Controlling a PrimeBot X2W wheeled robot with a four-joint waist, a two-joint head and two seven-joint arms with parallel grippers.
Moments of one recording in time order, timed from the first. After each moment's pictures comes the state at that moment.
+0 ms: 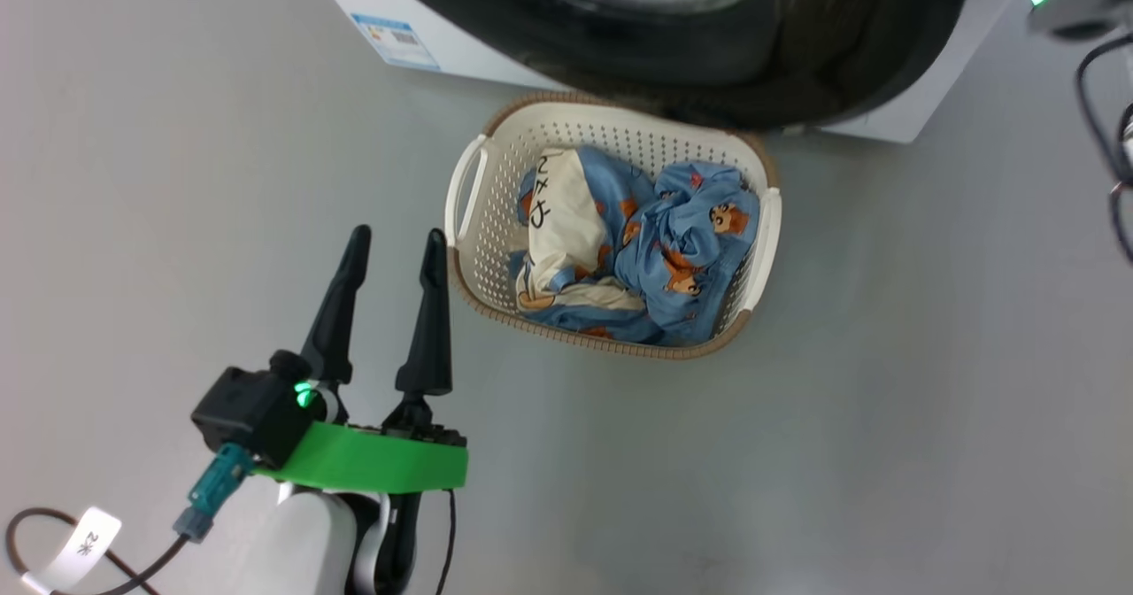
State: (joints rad) left arm -0.34 0.03 -0.30 0.13 -0.42 0.04 -0.26; right arm -1.25 -0.36 0.39 0.74 1.61 0.13 0.55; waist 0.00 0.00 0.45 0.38
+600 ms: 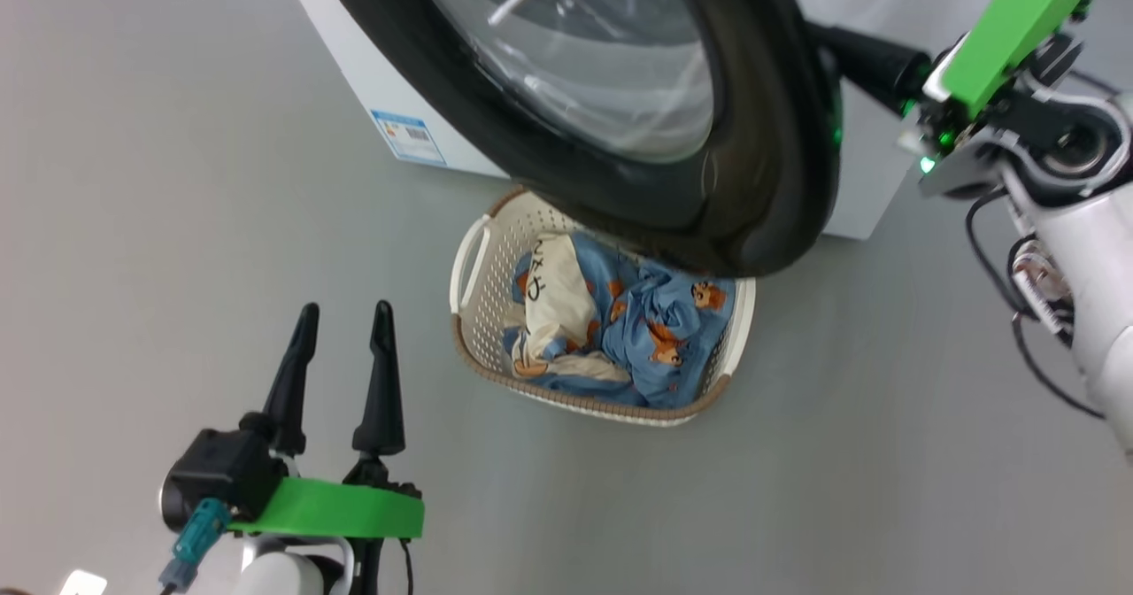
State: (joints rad) left arm -0.23 0.03 -0.20 0.17 -0.35 -0.01 -0.26; right arm -1.04 -0.30 0.42 0.71 1.63 0.13 0.62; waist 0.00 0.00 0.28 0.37
